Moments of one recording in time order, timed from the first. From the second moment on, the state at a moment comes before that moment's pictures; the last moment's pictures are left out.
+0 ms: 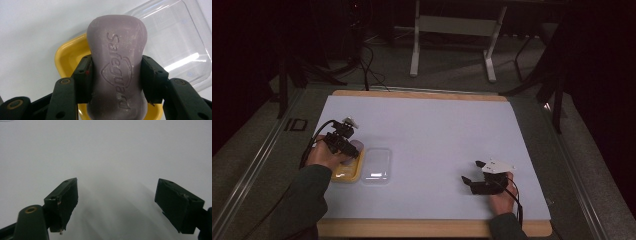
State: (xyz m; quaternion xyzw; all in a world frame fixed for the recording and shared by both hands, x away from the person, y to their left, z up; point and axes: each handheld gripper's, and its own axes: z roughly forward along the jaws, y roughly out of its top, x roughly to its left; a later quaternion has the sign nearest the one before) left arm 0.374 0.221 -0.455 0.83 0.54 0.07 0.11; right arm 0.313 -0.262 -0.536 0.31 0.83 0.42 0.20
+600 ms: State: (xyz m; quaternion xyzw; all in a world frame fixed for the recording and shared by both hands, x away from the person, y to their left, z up) left arm 0.369 0.229 -0.466 0.83 0.54 0.06 0.11; right arm 0.313 -0.261 -0.536 0.31 0.83 0.42 0.20
